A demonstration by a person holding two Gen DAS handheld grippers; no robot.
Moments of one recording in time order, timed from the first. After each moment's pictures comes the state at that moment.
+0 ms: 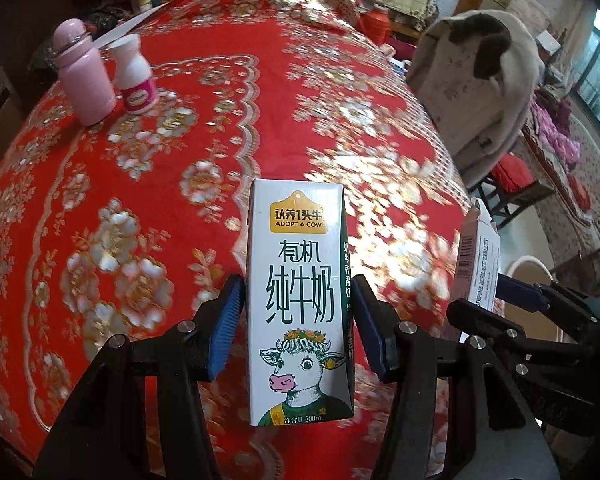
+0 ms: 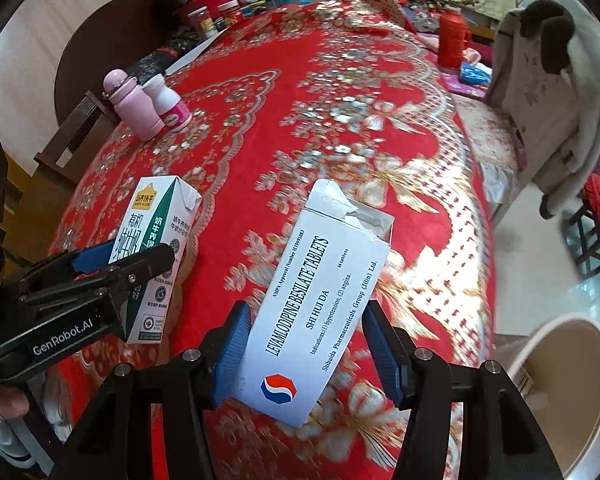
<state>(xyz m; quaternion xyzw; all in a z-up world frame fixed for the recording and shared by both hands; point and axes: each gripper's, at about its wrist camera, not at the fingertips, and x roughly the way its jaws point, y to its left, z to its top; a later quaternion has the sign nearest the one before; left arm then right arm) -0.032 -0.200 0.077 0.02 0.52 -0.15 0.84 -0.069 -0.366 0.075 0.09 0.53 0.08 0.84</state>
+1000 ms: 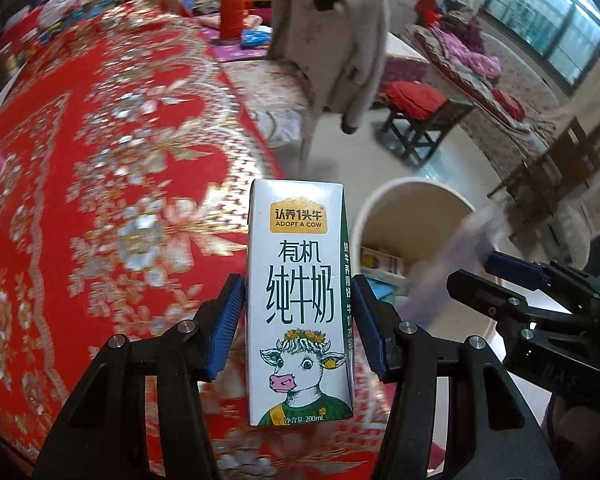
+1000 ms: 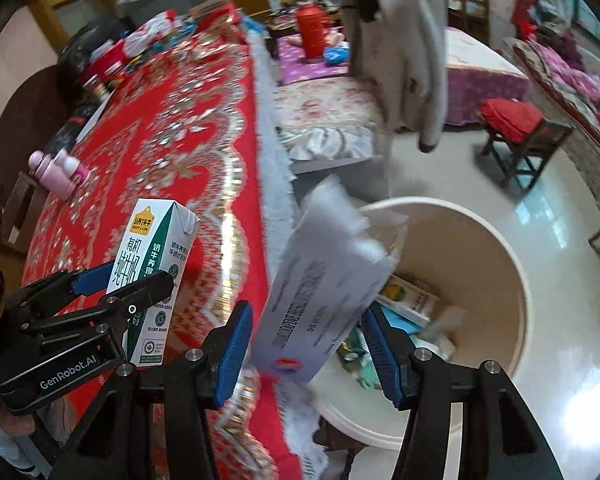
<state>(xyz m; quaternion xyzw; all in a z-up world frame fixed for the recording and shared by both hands) -0.118 -0.391 0.069 0.11 0.52 -0.31 0.79 -0.207 -0.539 0.083 0.18 0.51 -0.09 0.84</state>
